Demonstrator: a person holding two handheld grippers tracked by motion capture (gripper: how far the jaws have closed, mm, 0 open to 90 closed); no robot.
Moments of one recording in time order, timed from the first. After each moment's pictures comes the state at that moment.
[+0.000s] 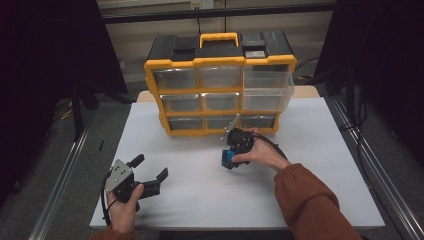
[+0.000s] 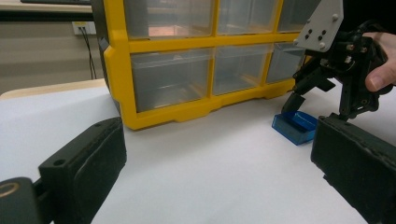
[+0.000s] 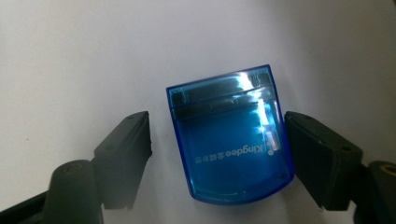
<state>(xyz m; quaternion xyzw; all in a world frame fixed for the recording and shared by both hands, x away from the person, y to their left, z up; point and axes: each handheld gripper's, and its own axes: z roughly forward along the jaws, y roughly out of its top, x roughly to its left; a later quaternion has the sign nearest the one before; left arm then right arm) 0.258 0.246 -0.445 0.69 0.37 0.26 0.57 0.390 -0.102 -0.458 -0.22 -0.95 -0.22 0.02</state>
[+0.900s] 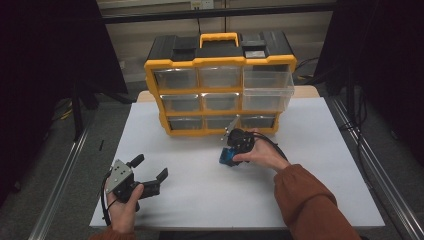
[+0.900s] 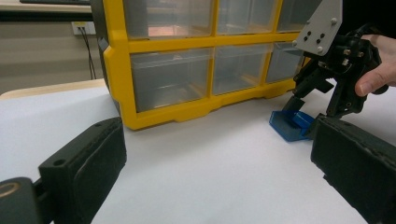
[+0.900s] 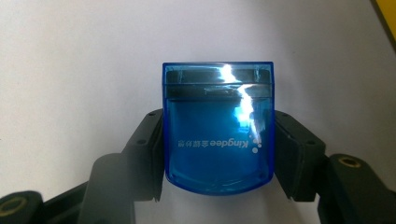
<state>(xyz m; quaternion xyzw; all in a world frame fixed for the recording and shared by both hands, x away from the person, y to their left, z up) 0.258 0.247 -0.445 0.69 0.36 0.26 0.57 0.389 -0.103 -0.458 -0.23 -0.95 -0.21 0.00</state>
